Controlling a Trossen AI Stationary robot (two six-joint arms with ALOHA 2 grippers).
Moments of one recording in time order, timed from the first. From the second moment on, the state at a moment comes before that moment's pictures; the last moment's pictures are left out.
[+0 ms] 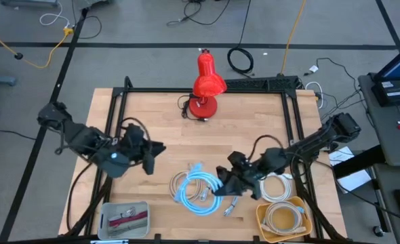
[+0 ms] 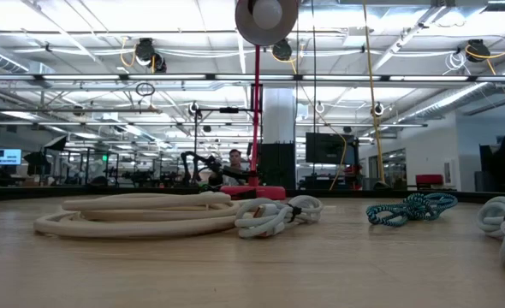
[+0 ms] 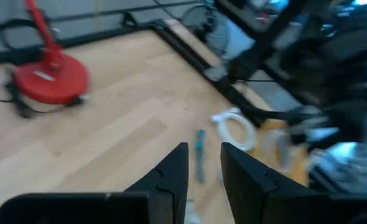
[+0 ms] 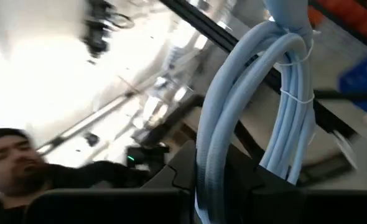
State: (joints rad) left arm -0.58 1.26 1.48 -0.94 -0.80 -1.14; right arm 0.43 1.50 0.96 0.91 -0.09 0.97
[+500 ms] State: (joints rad) left arm -0.40 1.42 1.36 -0.18 -0.19 -0.82; right arm 0.45 1.49 0.96 0.96 -0.02 0.89
